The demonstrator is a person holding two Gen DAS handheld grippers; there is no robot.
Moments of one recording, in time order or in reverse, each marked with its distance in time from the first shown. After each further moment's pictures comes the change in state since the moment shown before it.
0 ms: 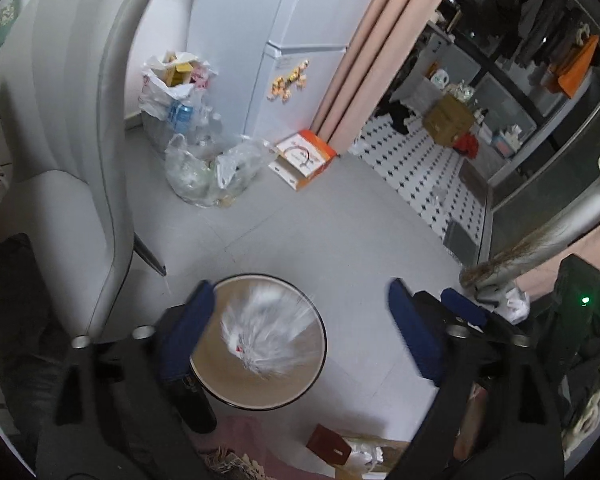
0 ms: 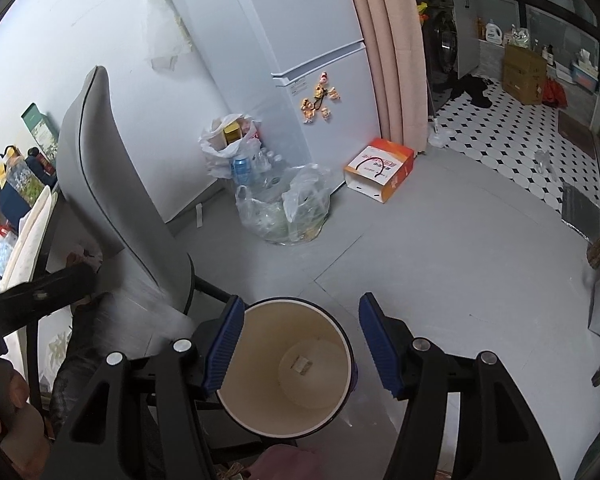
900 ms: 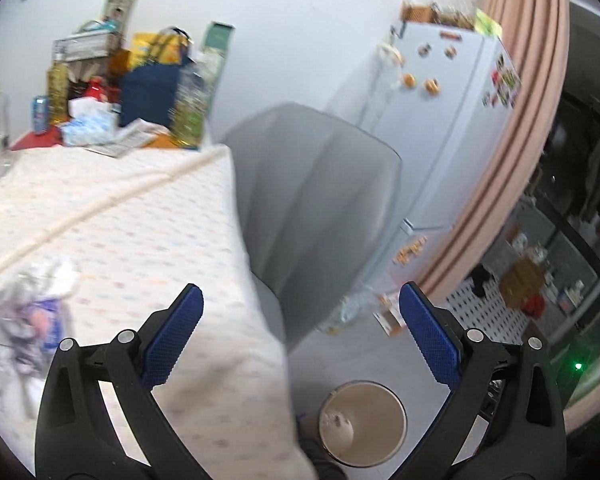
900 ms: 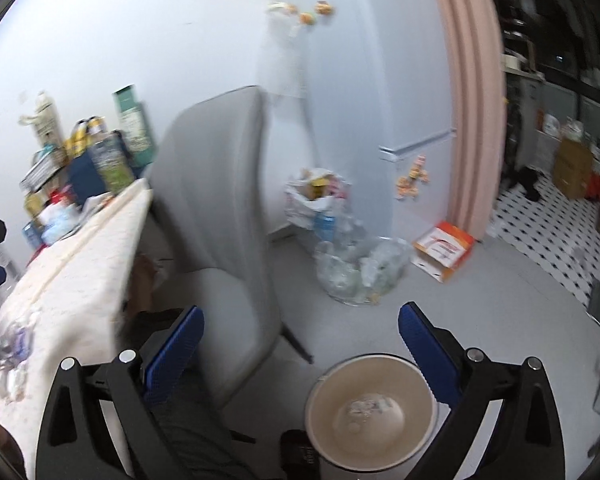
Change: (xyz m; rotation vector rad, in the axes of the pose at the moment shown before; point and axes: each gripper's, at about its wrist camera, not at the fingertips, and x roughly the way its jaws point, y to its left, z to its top) left arm -0.271 0.149 -0.052 -0.281 -0.548 0.322; right arm -0.078 0.212 -0.018 -0.269 -0.200 0.152
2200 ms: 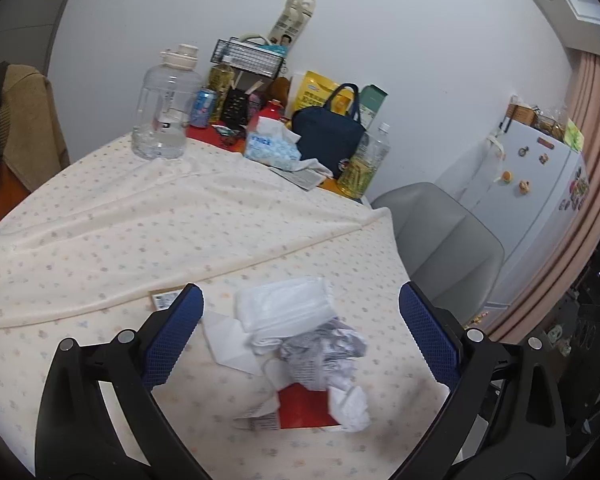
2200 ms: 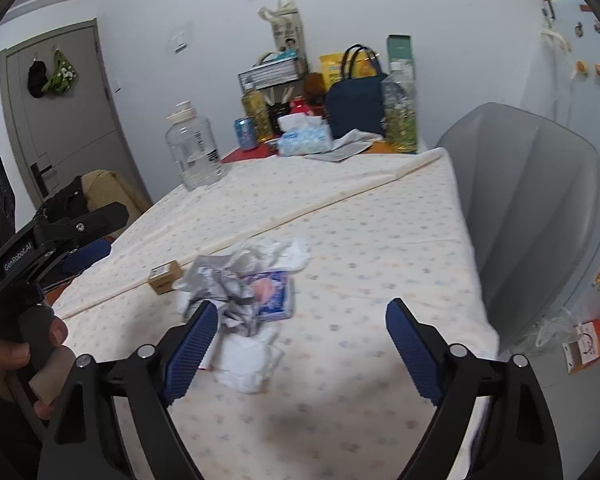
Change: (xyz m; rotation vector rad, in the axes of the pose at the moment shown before) left arm -0.147 0.248 -0.020 -0.265 -0.148 0.216; right arm -0.040 0.320 -0.040 -0.460 0.155 0.576
